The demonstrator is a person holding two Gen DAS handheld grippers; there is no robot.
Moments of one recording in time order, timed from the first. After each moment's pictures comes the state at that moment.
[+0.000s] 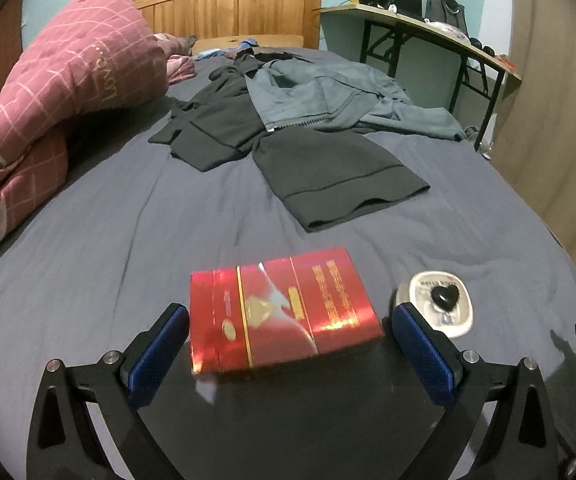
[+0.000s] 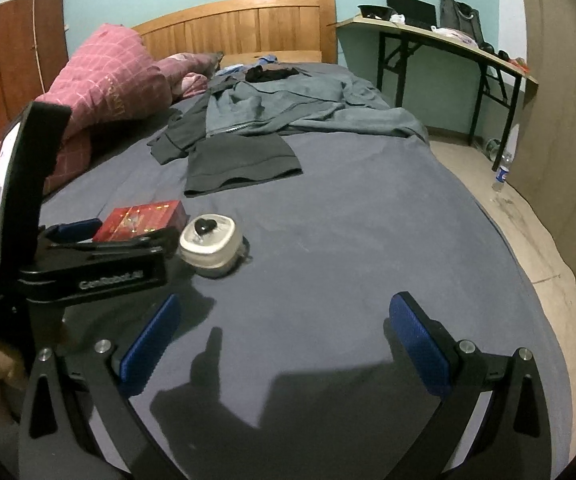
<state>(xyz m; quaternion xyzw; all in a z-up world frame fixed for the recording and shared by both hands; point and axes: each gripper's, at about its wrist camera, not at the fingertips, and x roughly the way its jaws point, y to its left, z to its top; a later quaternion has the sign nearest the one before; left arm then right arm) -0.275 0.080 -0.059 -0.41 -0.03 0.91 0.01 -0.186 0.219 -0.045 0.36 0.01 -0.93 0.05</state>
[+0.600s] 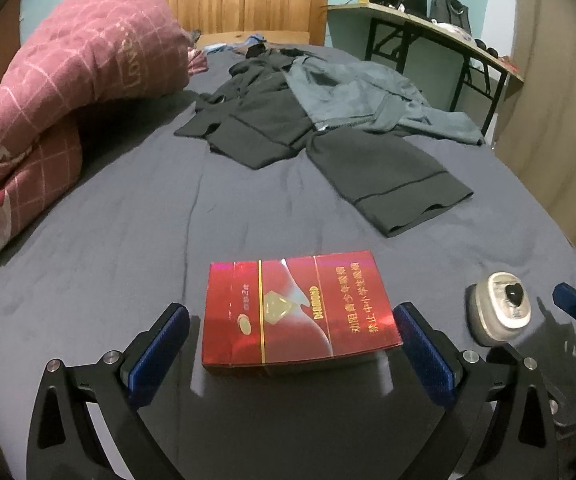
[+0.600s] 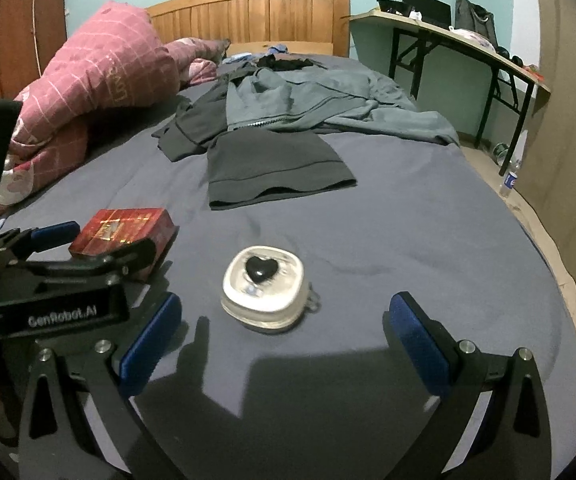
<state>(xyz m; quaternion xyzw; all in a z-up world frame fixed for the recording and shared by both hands) -0.288 0.016 -0.068 -0.42 -0.04 0.91 0.02 -0.229 0.165 -0.059 0.38 0.02 -0.92 0.04</state>
